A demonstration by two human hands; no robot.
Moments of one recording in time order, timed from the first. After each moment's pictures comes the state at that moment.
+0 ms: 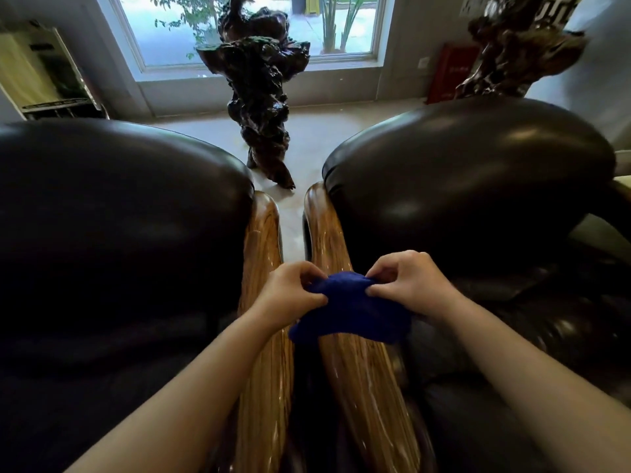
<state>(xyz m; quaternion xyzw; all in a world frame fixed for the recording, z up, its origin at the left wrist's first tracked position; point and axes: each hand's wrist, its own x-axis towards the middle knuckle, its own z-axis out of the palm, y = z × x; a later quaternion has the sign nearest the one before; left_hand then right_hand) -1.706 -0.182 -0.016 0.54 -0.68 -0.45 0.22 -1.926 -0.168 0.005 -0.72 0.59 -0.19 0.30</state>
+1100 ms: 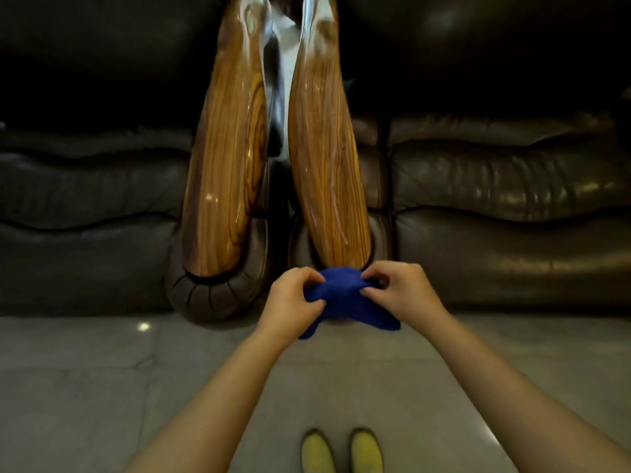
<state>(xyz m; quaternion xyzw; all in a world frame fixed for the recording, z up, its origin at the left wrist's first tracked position) -1.817 0.130 -0.213 0.68 -0.60 -0.40 0.16 -2.008 0.103 -0.218 -0.70 0.59 -0.13 0.38</state>
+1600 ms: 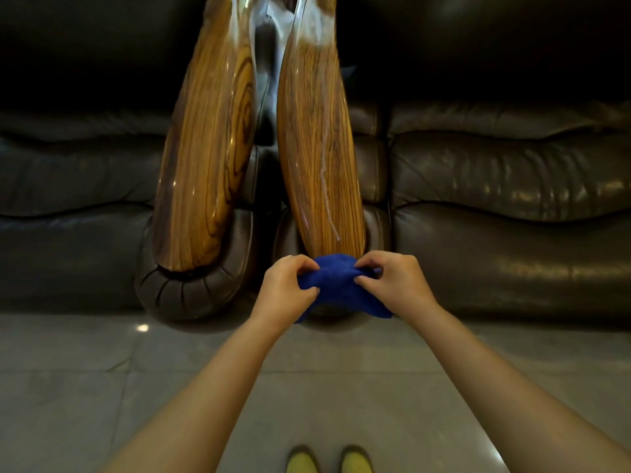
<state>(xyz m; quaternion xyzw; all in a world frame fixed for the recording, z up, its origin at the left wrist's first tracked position) -1.831 0.110 -0.279 0.67 -0.61 -0.37 0.20 -2.023 0.083 -0.285 -0.70 0.58 -0.16 0.38</state>
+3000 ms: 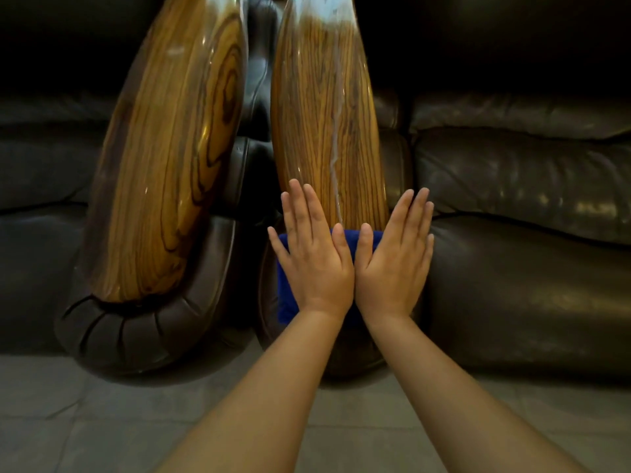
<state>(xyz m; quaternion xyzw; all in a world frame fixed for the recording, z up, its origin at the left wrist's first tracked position) -1.886 0.018 -0.388 0.74 -0.57 -0.09 0.34 -1.958 0.016 -0.386 -0.61 0.74 -0.28 0.08</state>
